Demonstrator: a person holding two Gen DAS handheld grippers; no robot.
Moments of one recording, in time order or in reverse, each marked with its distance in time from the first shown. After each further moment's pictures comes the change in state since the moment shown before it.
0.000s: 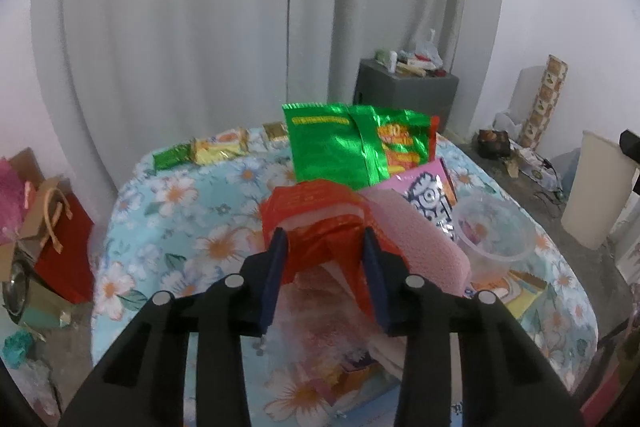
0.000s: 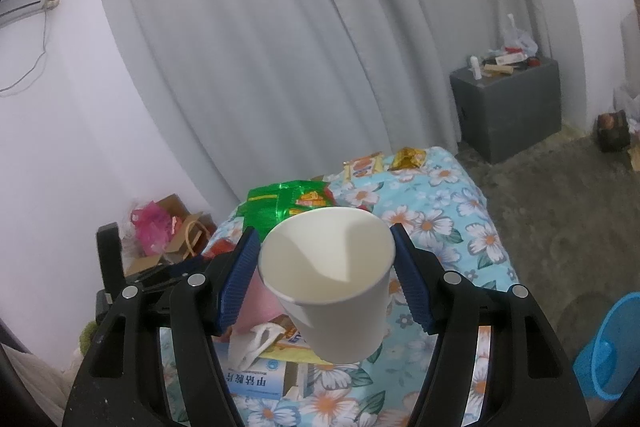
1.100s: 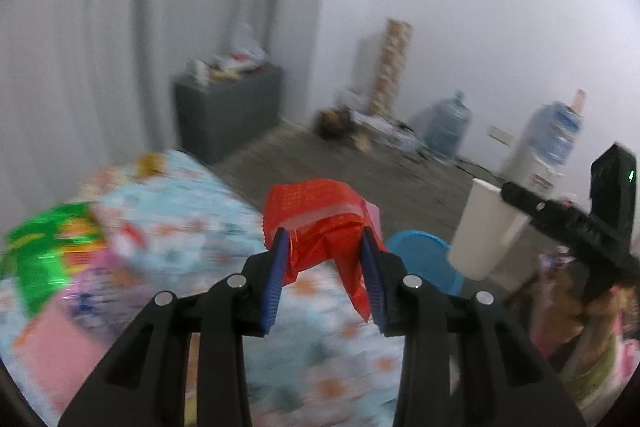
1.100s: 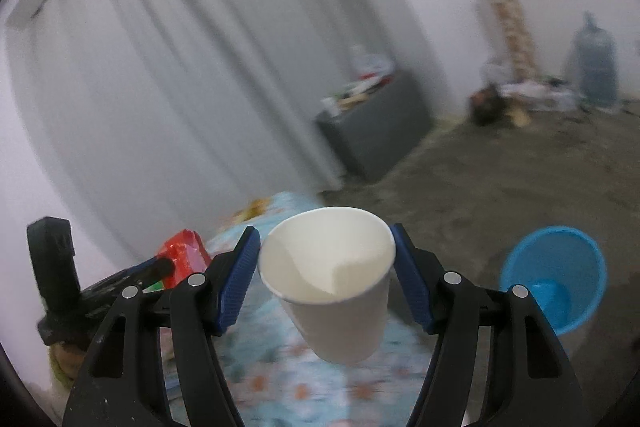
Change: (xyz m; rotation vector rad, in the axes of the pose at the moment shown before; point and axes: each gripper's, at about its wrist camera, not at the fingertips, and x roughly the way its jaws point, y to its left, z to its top) left arm 0.011 -0.255 0.051 0.281 0.065 -0.525; right arm -0.150 -0.138 -0.050 0.323 -0.242 -0.366
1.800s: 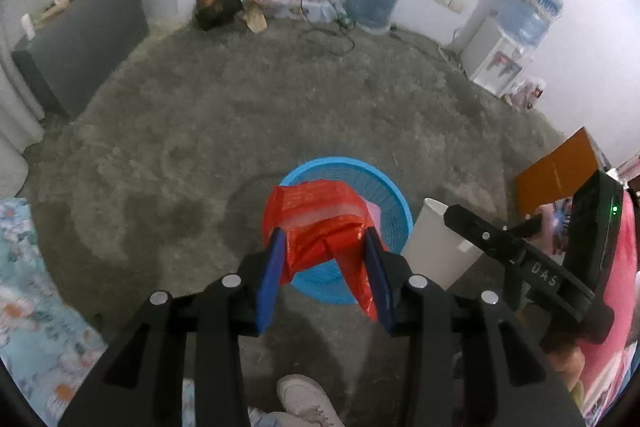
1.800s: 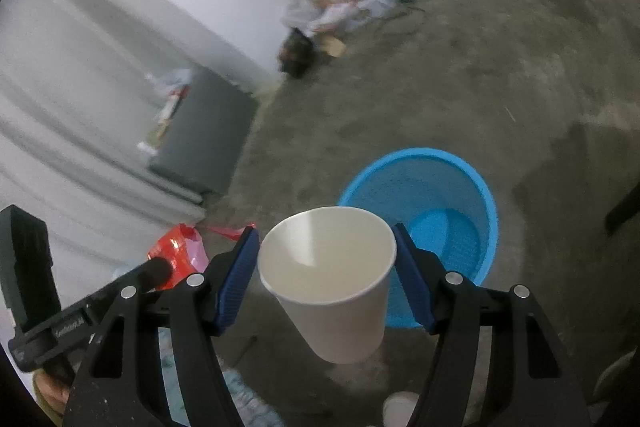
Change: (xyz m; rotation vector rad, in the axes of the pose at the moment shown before) left arm 0.346 -0.193 0.014 0.192 0.480 -0.190; right arm 0.067 -0.271 -0.030 0.542 0.072 -0.370
